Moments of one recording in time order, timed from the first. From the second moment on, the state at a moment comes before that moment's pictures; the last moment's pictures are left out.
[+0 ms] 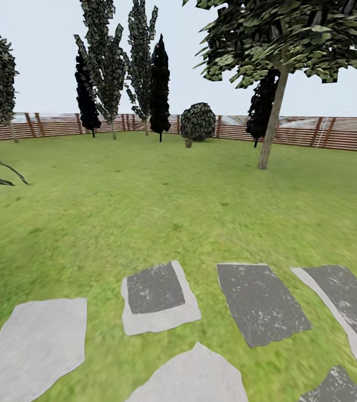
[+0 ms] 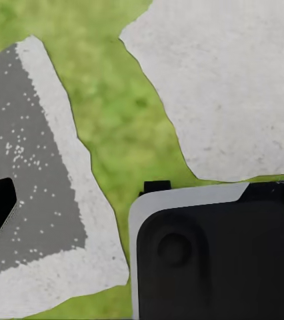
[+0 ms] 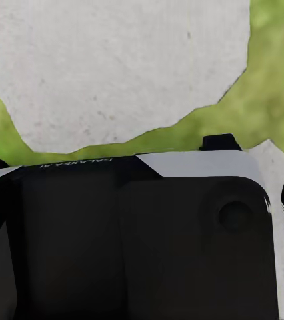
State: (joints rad) left arm -0.04 0.05 -0.05 -0.07 0.00 -0.47 0.01; right arm -0.06 0.11 -0.12 -0.38 0.00 0.11 0.01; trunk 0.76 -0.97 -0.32
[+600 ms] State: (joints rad) left arm -0.04 0.05 -0.05 -0.07 0.00 -0.47 0.01; right arm -0.06 0.11 -0.12 -0.38 0.00 0.11 0.01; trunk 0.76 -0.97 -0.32
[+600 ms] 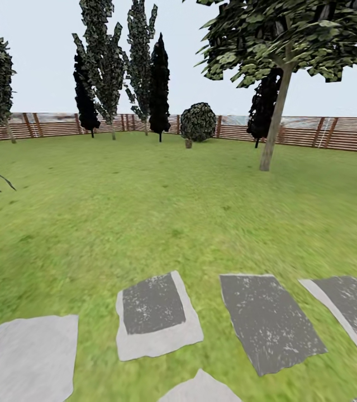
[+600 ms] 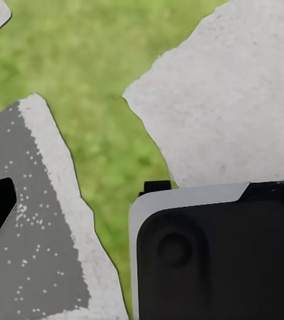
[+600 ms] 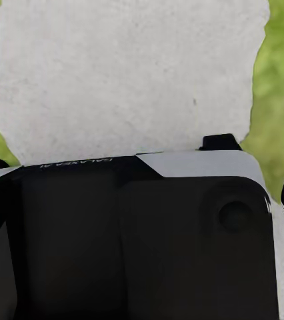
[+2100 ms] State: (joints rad) left arm -0.04 0.05 -0.05 -0.07 0.00 -0.47 0.01; right arm -0.06 0.11 -0.12 -0.38 0.00 0.11 0.01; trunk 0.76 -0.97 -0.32
